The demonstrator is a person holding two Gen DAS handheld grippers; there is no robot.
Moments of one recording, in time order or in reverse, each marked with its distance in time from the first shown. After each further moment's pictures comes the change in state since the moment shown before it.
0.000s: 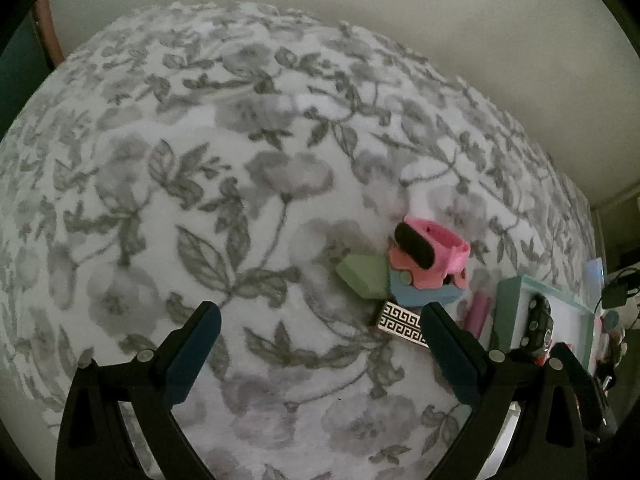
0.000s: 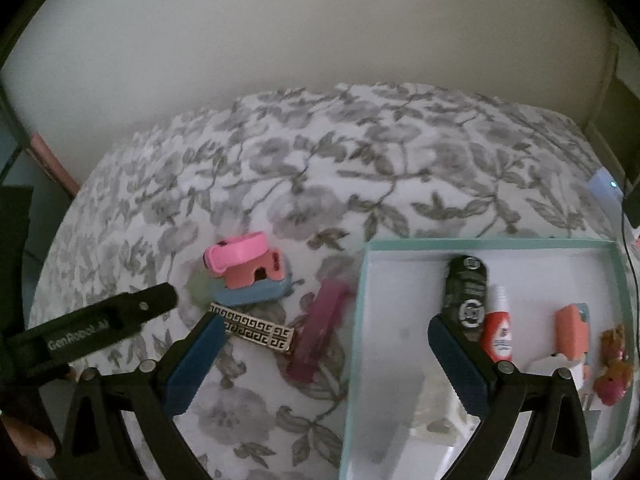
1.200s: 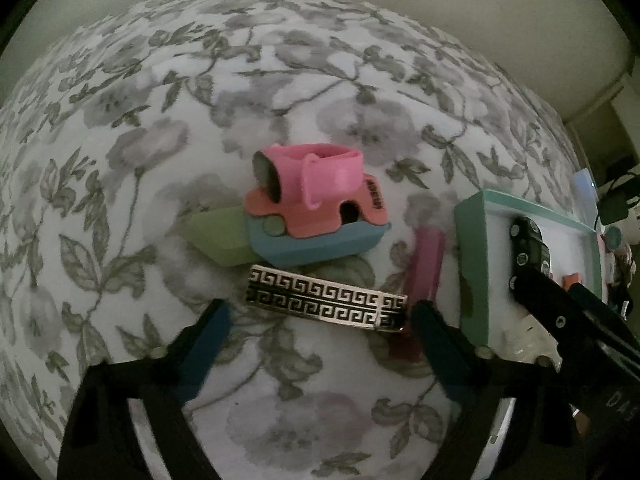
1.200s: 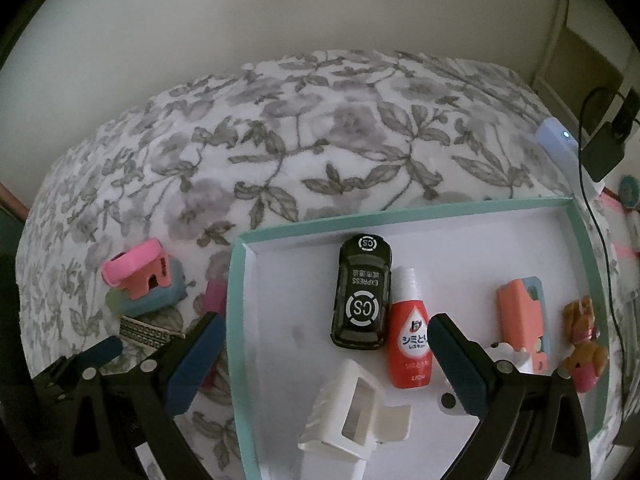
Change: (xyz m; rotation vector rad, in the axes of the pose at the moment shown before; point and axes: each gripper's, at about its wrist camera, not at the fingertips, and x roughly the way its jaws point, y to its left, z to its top) left arm 0.043 -0.080 -0.032 0.243 0.081 -0.050; right arm 0.011 -0.065 0.005 0.146 0.089 -0.158
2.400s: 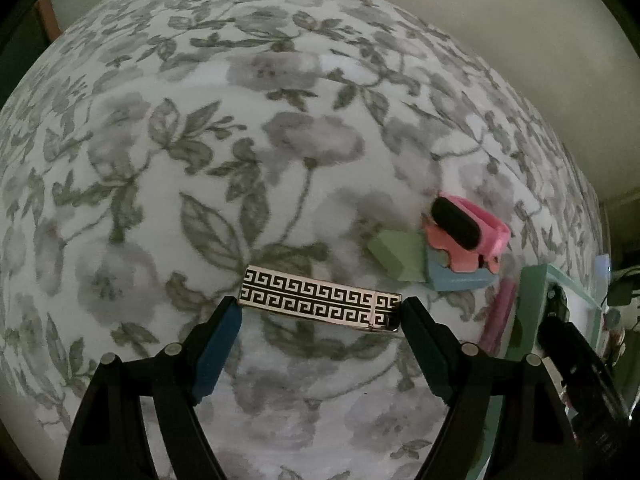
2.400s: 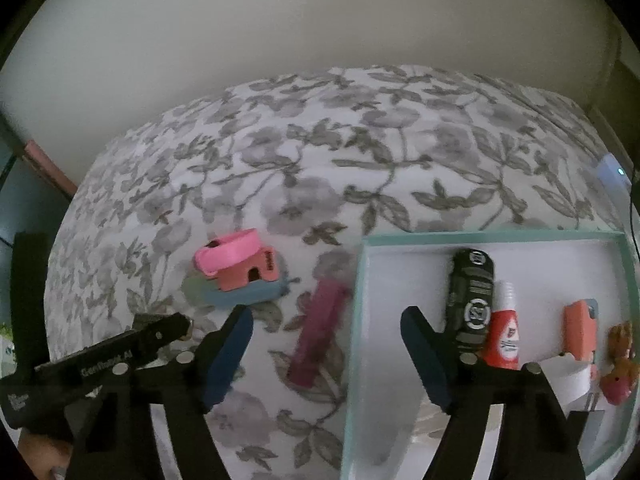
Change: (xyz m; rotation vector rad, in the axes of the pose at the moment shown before) left arm -0.031 0.107 0.000 -0.285 -0.006 0.040; right arm -0.012 0.060 -0.007 -0.121 -0.033 0.174
